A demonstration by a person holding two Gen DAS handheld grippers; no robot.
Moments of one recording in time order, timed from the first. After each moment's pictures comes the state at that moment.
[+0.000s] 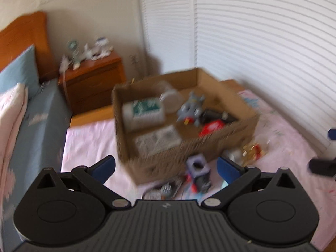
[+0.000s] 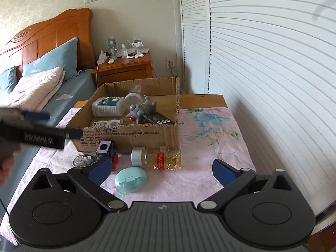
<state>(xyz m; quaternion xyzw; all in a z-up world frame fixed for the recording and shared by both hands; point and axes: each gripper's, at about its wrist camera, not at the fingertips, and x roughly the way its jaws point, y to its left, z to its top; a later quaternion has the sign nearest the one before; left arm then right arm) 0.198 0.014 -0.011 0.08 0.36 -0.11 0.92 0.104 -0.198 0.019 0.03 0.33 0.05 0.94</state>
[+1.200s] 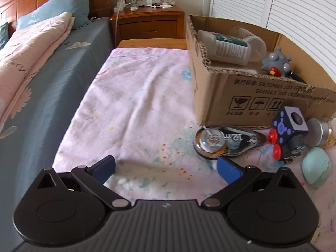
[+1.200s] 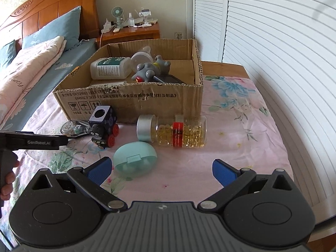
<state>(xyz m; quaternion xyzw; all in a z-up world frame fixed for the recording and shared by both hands) 0.212 0.073 -0.104 -0.01 0.44 0.04 0.90 0.152 -0.168 -0.047 0.00 0.40 0.06 0.91</state>
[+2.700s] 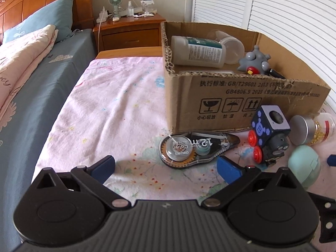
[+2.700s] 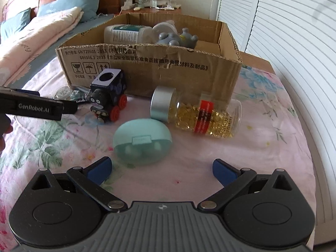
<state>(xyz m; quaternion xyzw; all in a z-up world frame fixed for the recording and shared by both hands) 0.215 0.054 -0.108 0.00 0.41 -0.01 0.91 0.170 -0.147 -0.092 -0.06 0.43 0.10 0.90</state>
